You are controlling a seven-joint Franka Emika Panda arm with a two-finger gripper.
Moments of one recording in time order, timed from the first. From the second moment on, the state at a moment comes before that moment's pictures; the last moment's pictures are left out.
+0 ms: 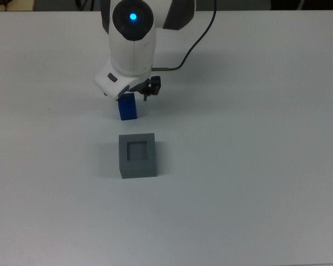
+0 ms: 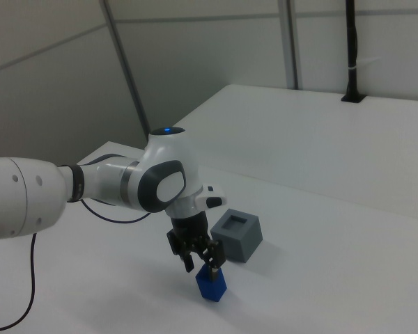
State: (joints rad) arm 0.05 0.26 -0.01 -1.87 -0.10 2.00 0.03
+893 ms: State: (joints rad) arm 0.05 0.28 -0.01 -1.84 -0.11 2.07 0.08
